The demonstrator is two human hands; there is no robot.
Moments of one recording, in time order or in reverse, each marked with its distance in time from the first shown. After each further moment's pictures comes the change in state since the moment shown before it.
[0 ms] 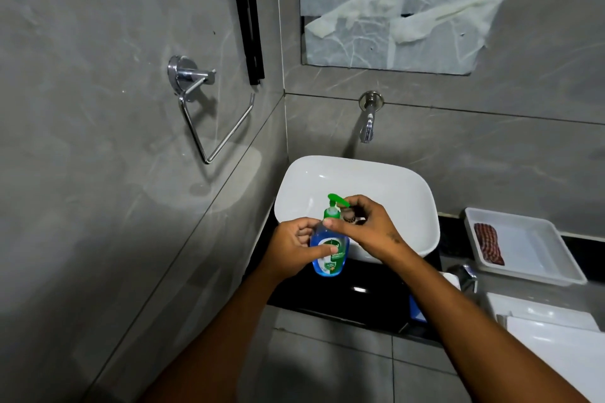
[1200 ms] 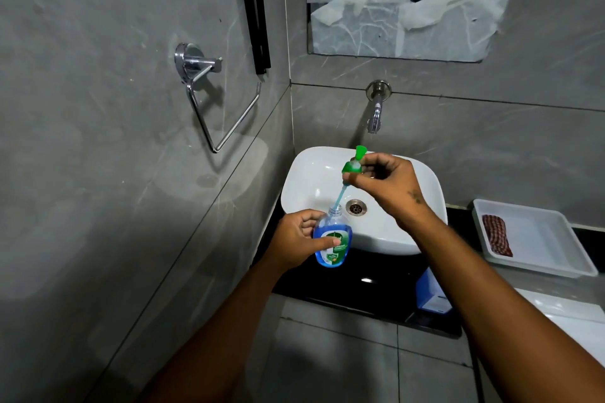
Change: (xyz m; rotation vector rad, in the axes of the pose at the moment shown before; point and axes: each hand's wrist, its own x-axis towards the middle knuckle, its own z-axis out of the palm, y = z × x) left_hand -0.006 0.007 -0.003 -0.007 -0.016 -0.098; right_hand 0.019 -0.051 -0.017 0.160 0.171 -0.064
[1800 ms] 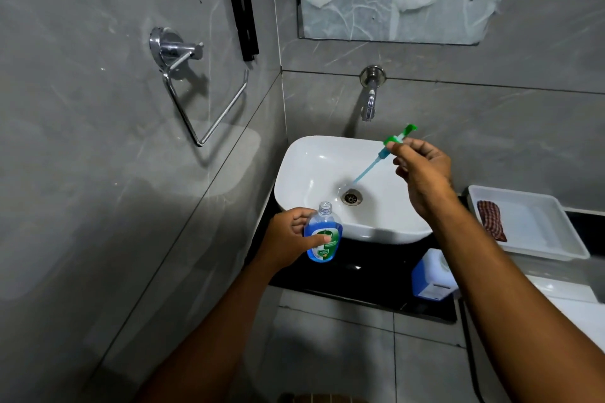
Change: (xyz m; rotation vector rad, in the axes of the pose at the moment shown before) left_hand 0.001 -0.021 -0.002 0.082 0.050 -0.003; right_hand 0.019 0.020 -0.047 0.290 0.305 0.145
